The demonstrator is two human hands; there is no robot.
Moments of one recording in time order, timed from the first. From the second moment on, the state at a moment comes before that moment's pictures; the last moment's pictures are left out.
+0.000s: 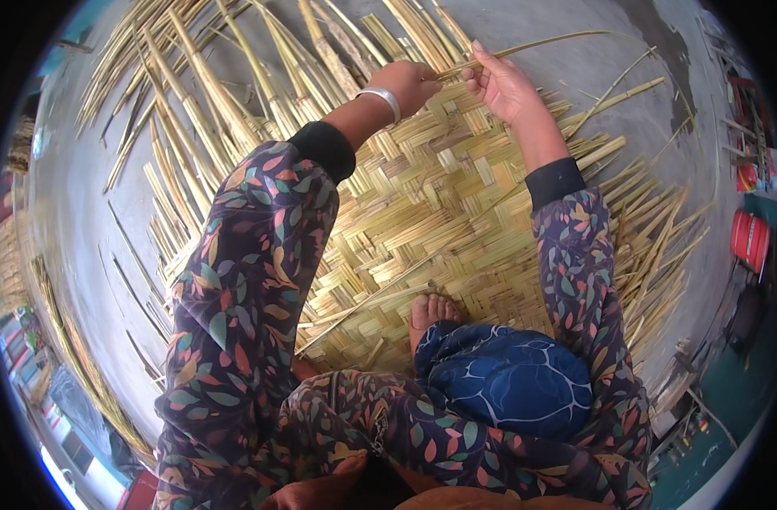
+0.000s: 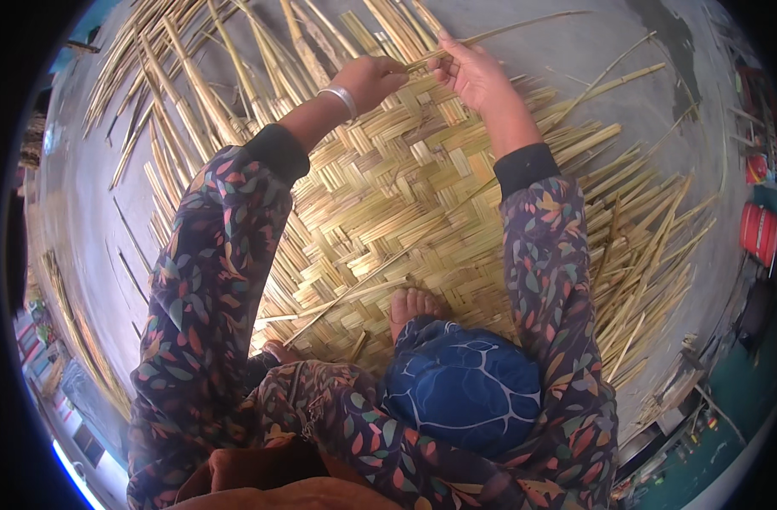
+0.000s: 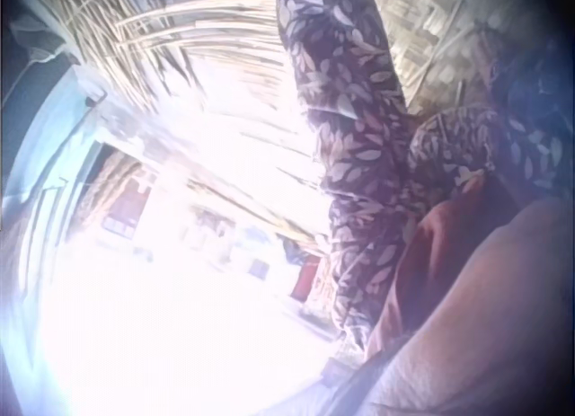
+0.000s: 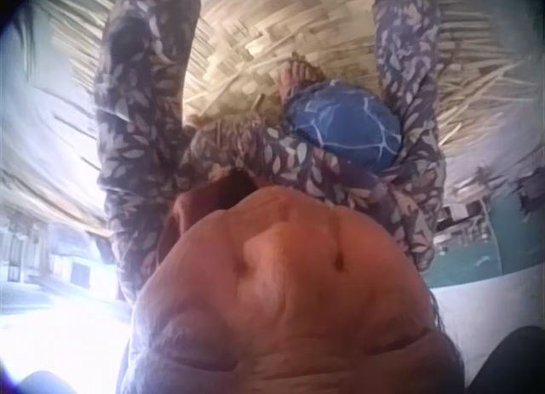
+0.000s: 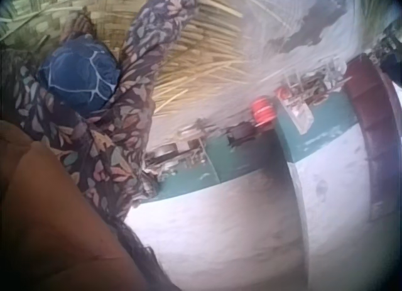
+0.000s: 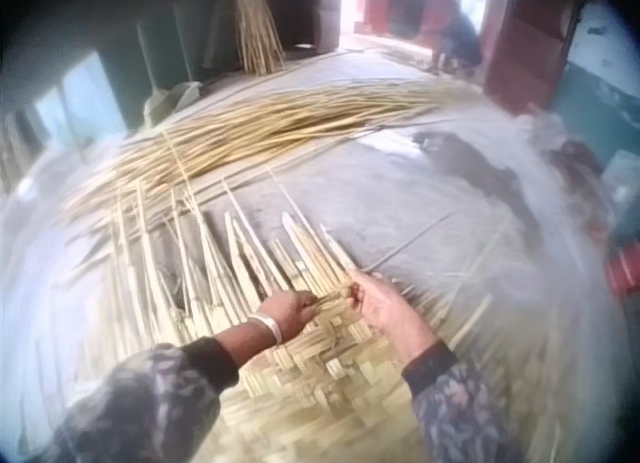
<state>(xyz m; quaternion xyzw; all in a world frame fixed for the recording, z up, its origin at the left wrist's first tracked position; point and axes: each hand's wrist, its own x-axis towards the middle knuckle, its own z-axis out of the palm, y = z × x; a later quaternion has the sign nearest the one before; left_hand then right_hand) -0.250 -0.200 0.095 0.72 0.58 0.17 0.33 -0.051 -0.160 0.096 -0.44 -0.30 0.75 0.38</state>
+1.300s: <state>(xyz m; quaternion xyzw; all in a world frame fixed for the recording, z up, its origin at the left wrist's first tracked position) -0.187 -0.211 0.128 0.68 0.65 0.25 0.22 -0.054 -0.226 0.140 -0.49 -0.44 0.53 0.53</state>
